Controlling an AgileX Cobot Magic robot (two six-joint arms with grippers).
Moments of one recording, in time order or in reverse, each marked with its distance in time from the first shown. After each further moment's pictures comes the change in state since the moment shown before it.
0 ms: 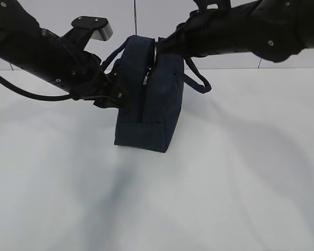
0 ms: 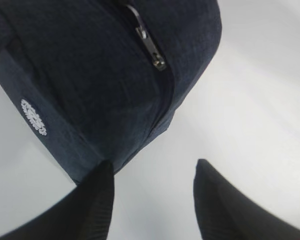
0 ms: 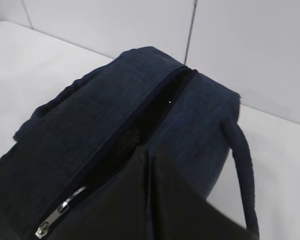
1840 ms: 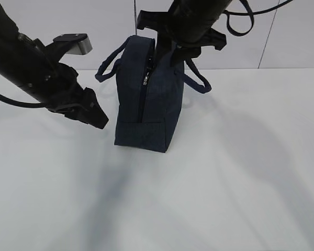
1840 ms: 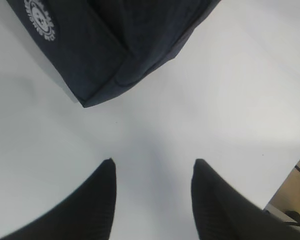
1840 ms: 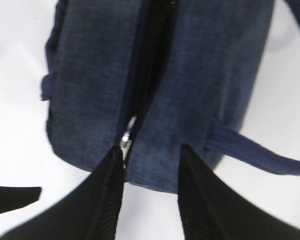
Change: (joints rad) left arm 0.097 0.000 0.000 0.104 0.234 -0.096; right arm 0.000 0.203 -0.587 0.637 0.926 -0.105
